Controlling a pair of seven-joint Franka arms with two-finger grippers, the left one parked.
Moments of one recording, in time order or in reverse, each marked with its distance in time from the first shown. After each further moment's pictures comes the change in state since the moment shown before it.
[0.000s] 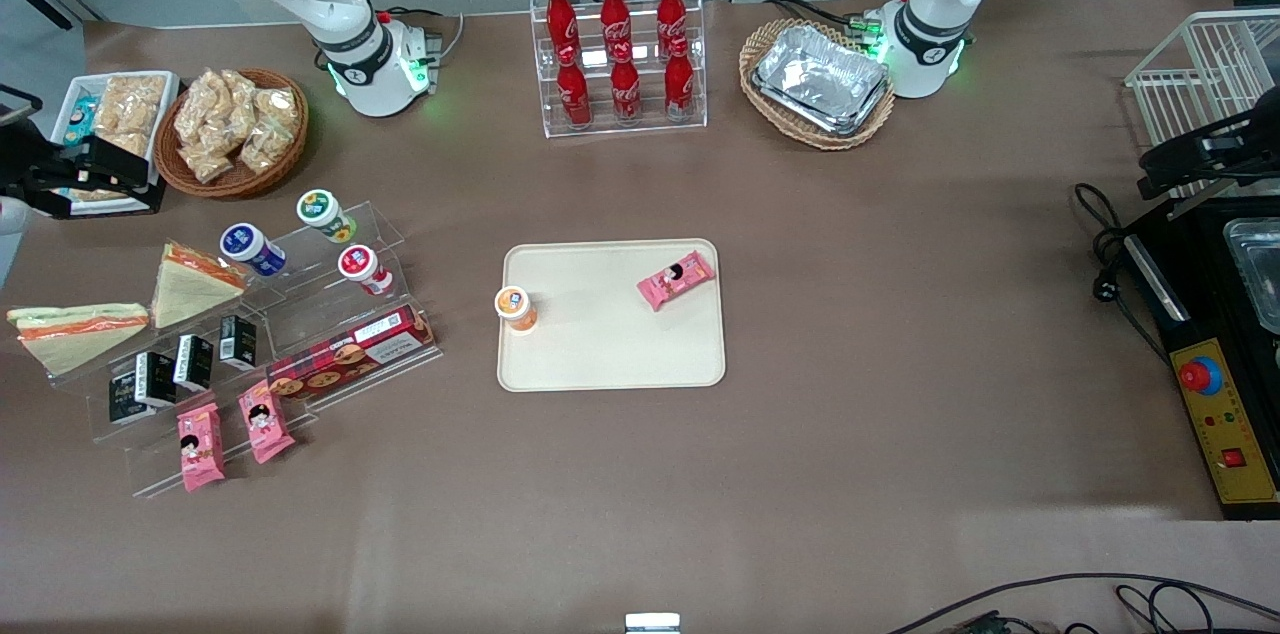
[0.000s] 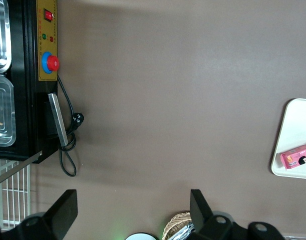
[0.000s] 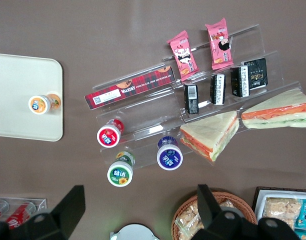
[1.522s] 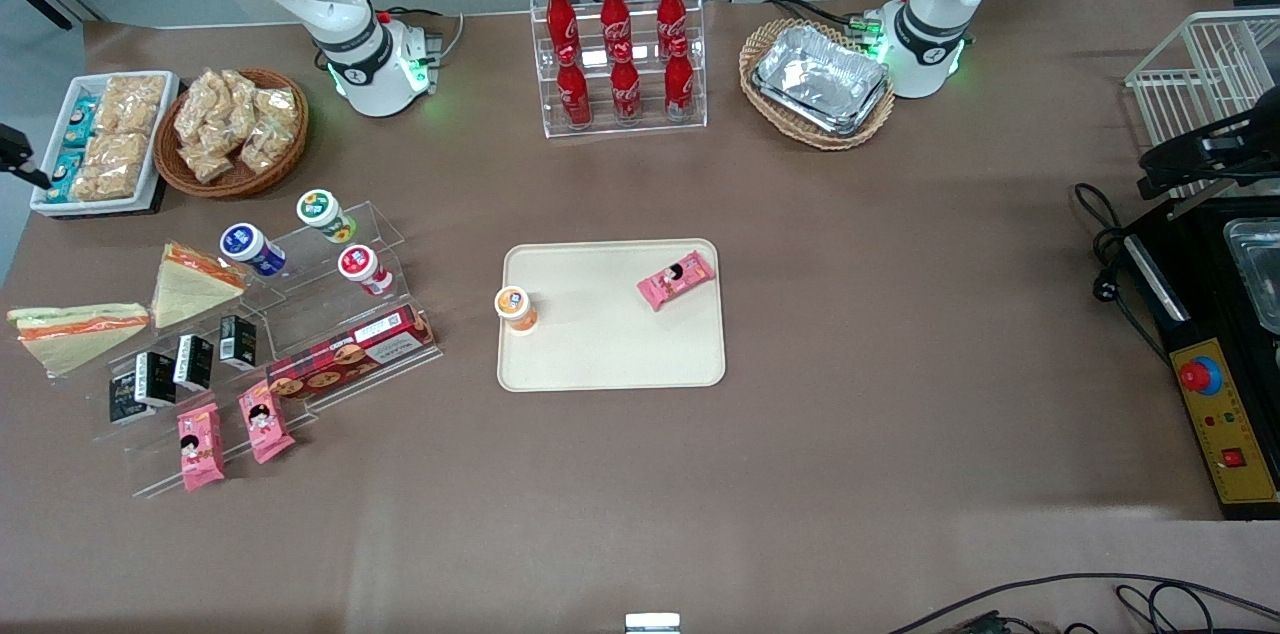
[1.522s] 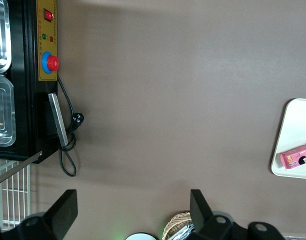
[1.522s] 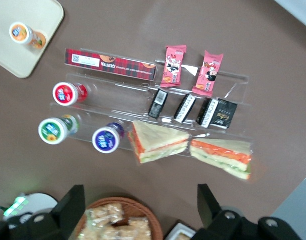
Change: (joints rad) arm -0.013 0.005 -0.209 0.000 0.000 0.060 -0.745
